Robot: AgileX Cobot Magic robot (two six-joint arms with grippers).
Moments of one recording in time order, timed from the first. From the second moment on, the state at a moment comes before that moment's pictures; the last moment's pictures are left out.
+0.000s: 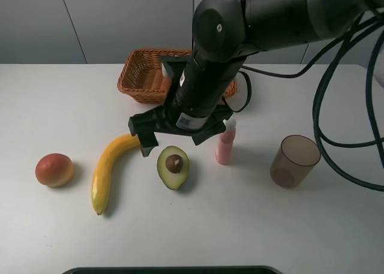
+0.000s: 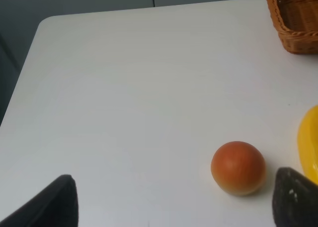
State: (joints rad) left arm -0.20 0.00 -0.51 0.09 1.08 -0.05; right arm 0.84 1.85 -1.16 0.22 0.73 0.28
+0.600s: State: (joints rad) left arm -0.20 0.00 -0.51 0.09 1.08 -0.05; right arm 0.84 1.98 -1.17 0.23 0.69 0.30
